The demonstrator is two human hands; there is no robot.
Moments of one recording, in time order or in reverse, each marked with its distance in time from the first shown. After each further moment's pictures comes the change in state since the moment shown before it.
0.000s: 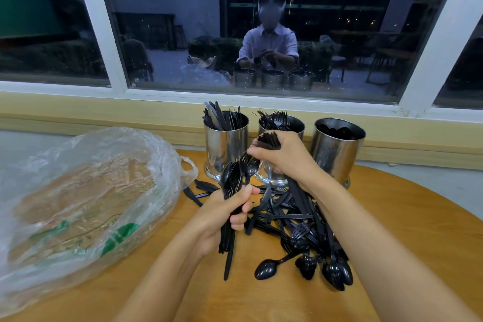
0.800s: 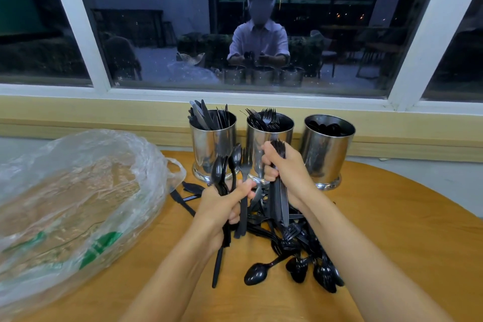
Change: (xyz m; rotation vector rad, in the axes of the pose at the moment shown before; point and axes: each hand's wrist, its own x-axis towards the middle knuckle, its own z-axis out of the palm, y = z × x) left_hand 0.027 -0.009 0.021 0.048 0.257 0.116; right_hand -0.010 0.046 -0.002 0.516 0.186 0.169
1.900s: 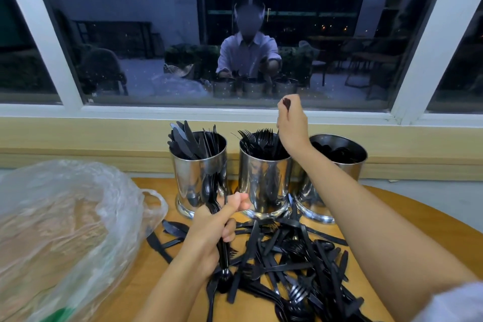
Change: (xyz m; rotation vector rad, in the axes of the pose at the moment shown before) left_hand 0.090 -0.007 0.000 -0.108 -0.030 -0.059; right_hand 0.184 -0.017 -0.038 -0.629 0.372 -0.338
